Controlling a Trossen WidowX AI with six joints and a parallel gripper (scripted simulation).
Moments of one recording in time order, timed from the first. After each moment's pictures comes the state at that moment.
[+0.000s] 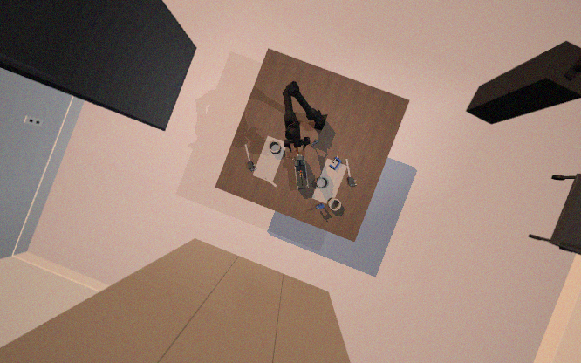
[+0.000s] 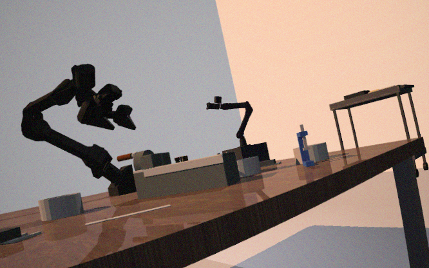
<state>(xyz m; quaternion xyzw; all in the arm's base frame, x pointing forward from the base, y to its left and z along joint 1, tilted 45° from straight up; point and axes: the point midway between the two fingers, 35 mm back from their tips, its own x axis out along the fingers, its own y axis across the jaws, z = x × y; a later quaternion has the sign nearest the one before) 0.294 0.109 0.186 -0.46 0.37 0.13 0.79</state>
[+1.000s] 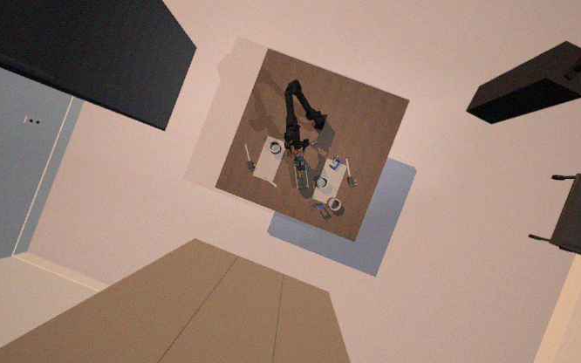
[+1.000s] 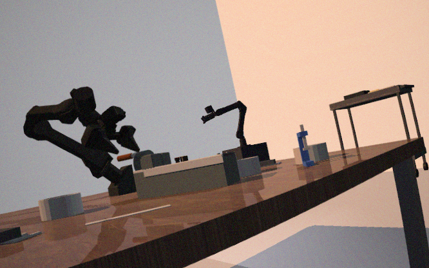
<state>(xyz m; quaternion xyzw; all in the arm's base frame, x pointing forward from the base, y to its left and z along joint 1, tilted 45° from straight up) 0.304 0.064 0.140 -0.47 0.37 0.13 0.79</state>
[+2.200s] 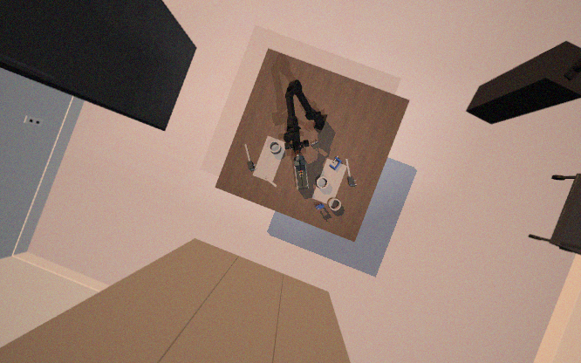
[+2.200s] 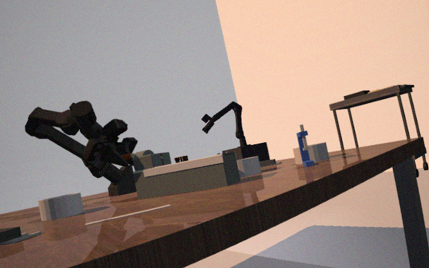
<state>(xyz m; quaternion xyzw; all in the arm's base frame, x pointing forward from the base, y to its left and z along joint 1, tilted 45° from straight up) 0.308 0.037 0.113 -0.47 0.37 0.13 0.79</state>
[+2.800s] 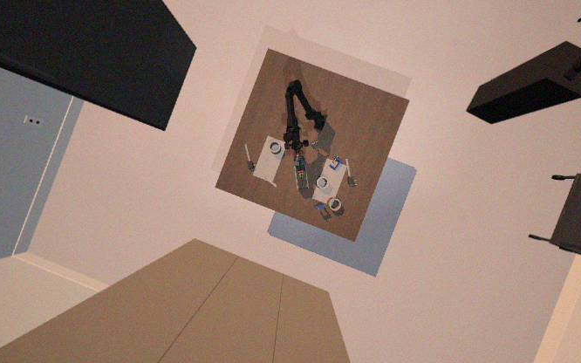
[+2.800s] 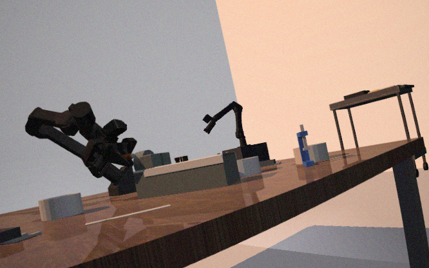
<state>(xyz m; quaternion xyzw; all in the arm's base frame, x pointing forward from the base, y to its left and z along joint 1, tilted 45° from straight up) 0.308 0.036 0.113 -0.47 0.37 0.14 0.79</state>
